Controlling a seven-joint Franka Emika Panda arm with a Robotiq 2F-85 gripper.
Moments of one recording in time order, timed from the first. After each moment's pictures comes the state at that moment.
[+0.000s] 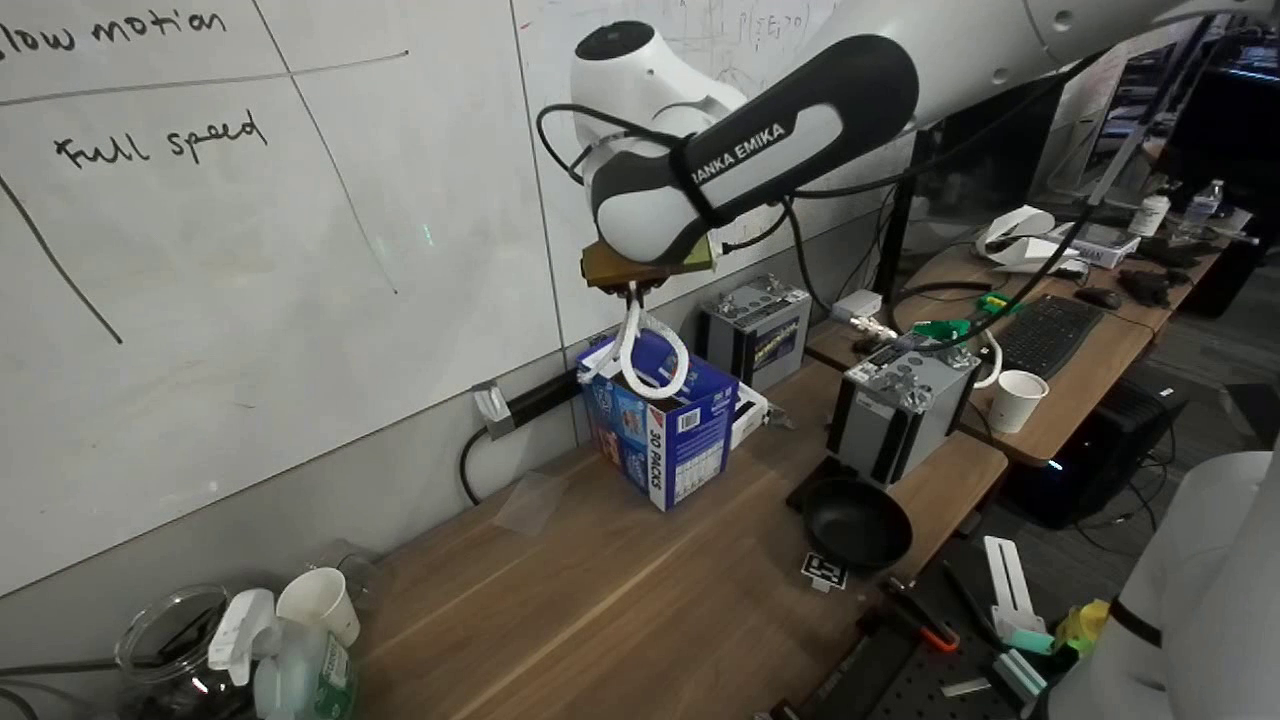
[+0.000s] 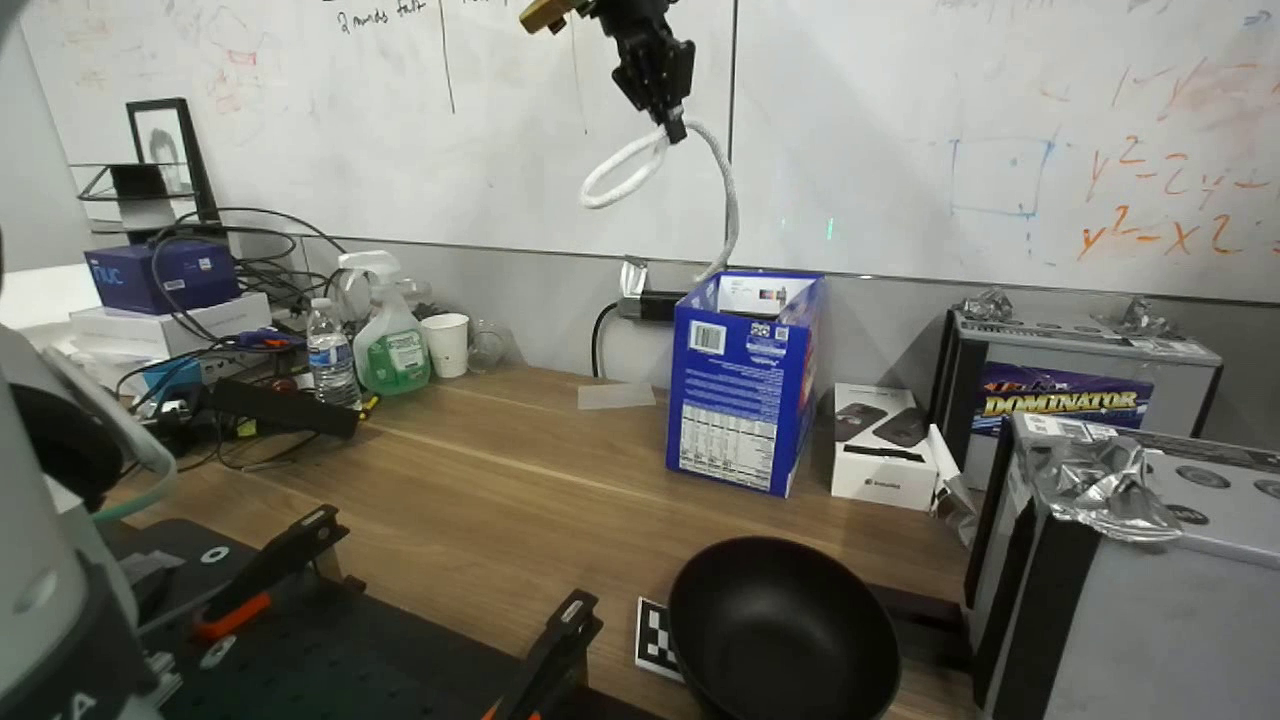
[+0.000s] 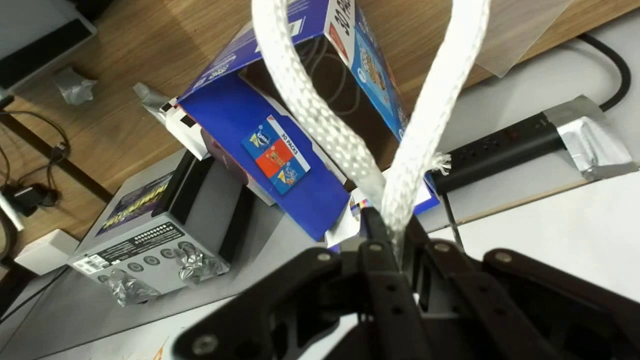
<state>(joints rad) 0.22 0.03 -0.13 -2.04 -0.40 2.33 0.85</state>
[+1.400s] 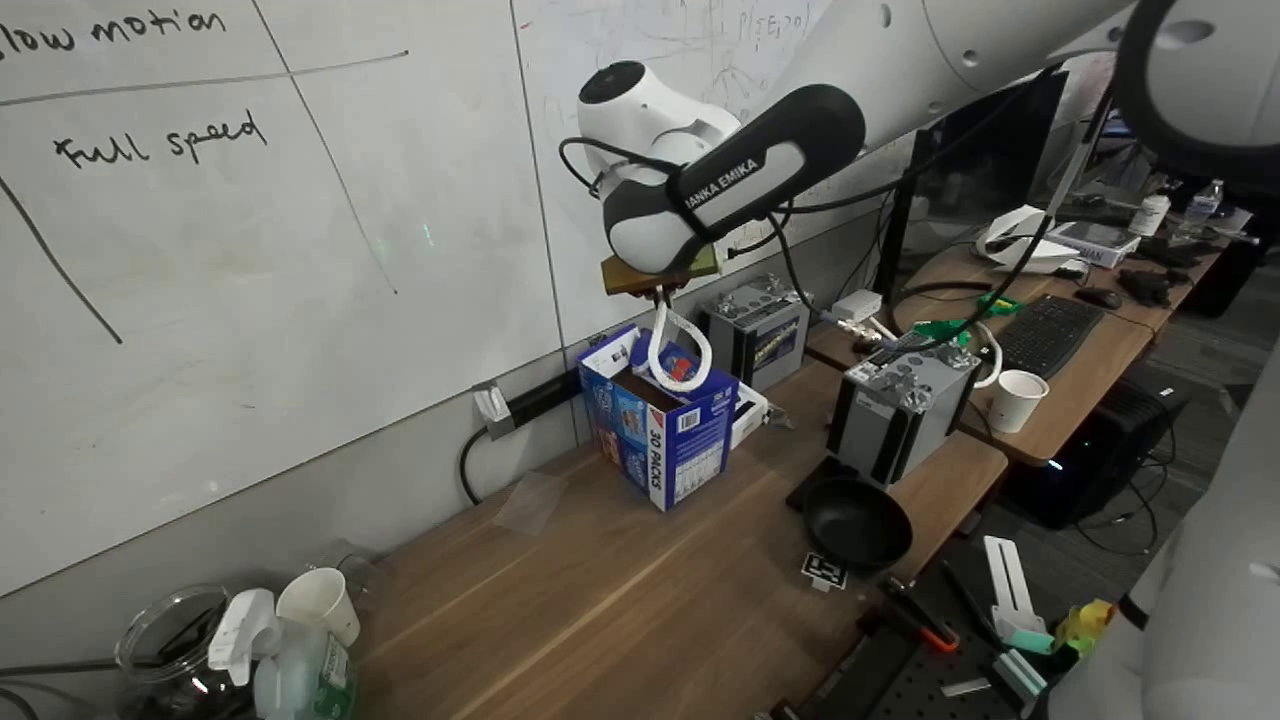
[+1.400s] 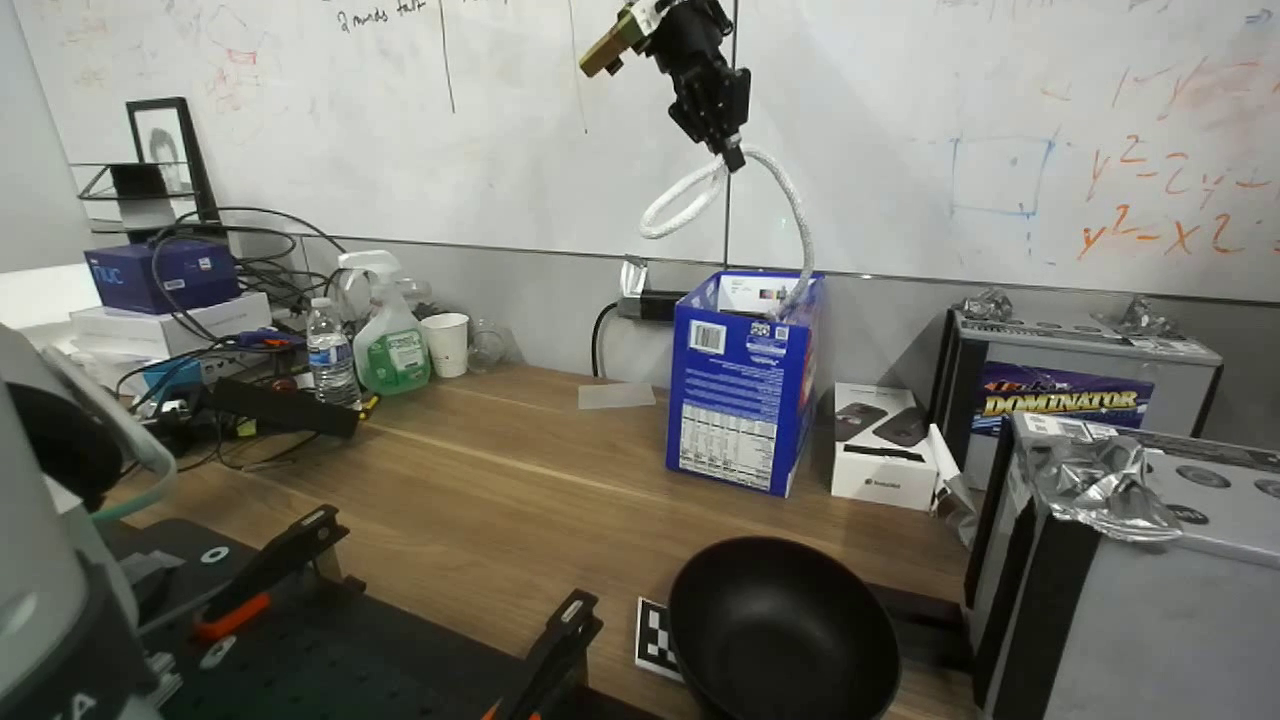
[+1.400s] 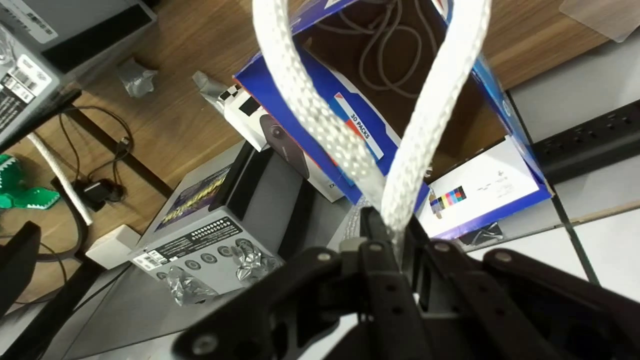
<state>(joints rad) 0.05 0.17 -0.04 -1.94 -0.51 2.28 0.91</state>
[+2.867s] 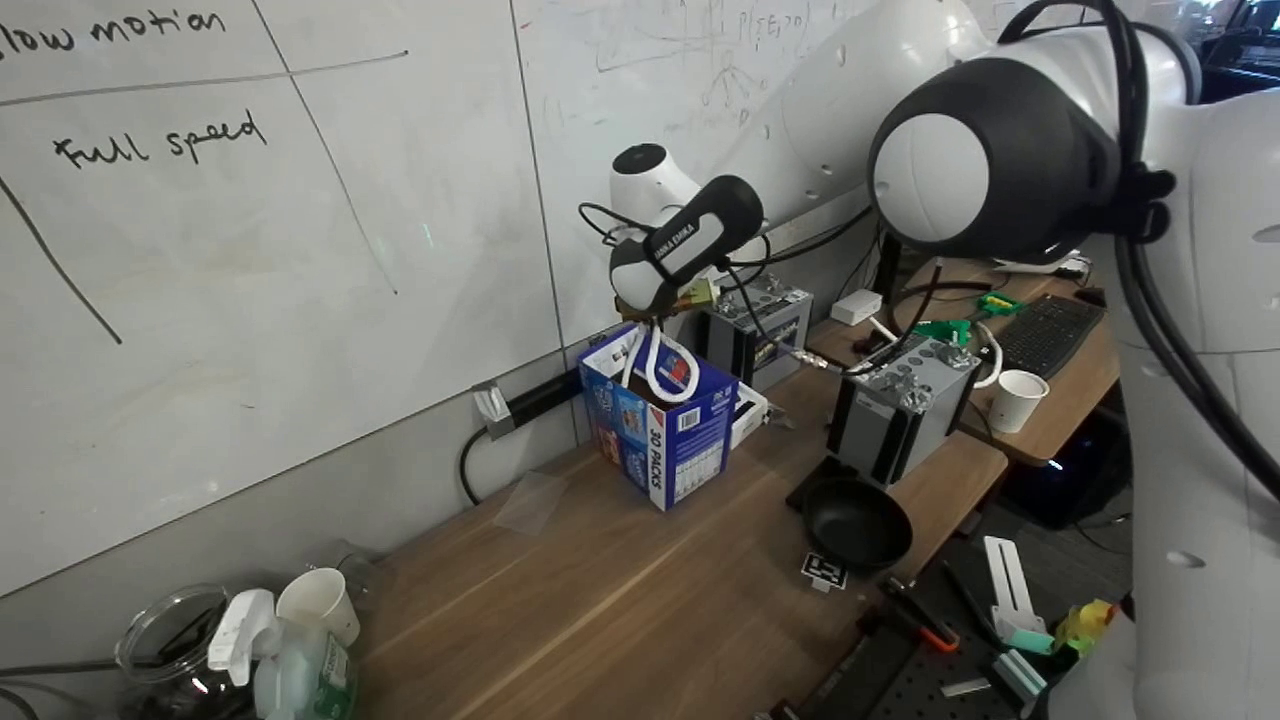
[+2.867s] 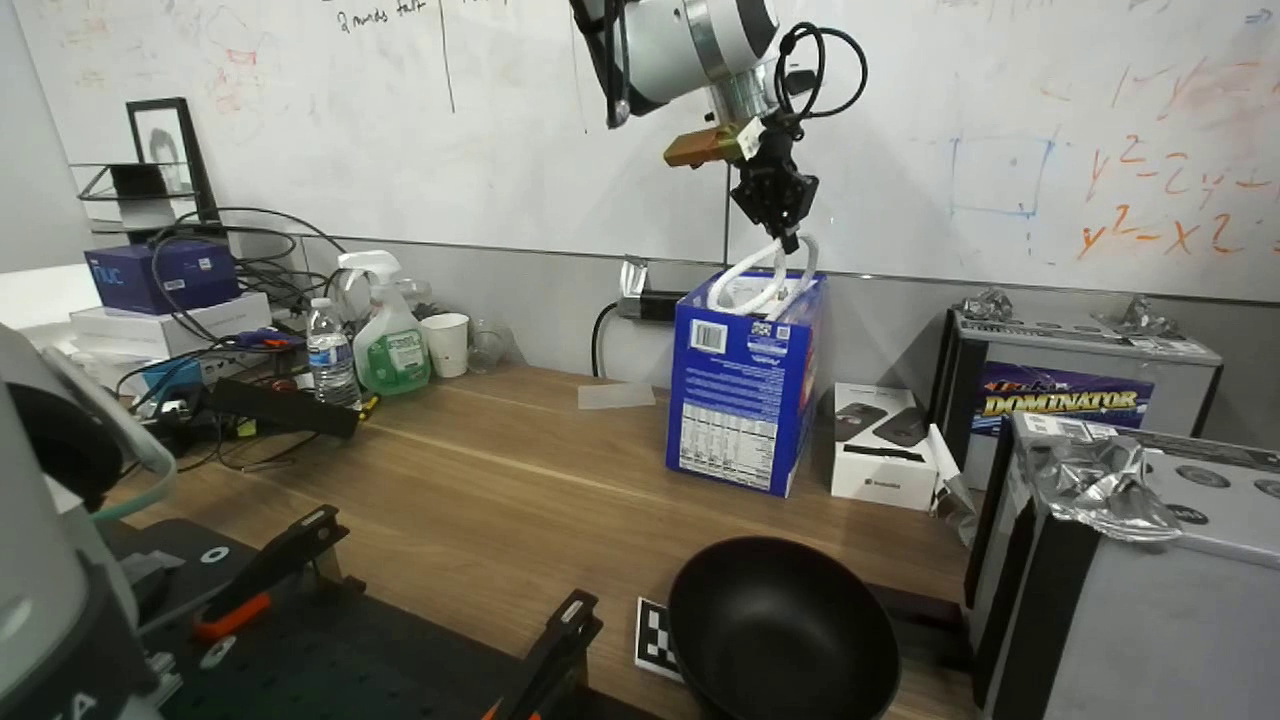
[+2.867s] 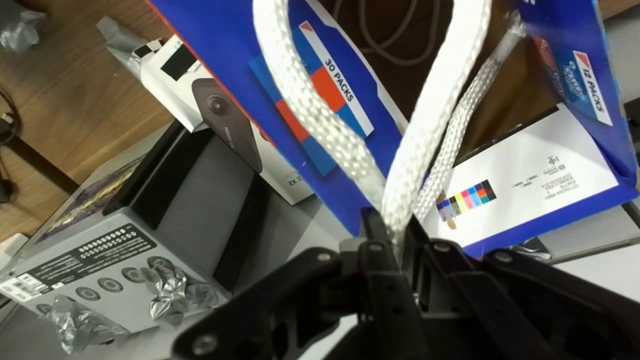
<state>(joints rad) 0.02 0.51 -0.15 -1.72 -0.32 2.52 0.67</state>
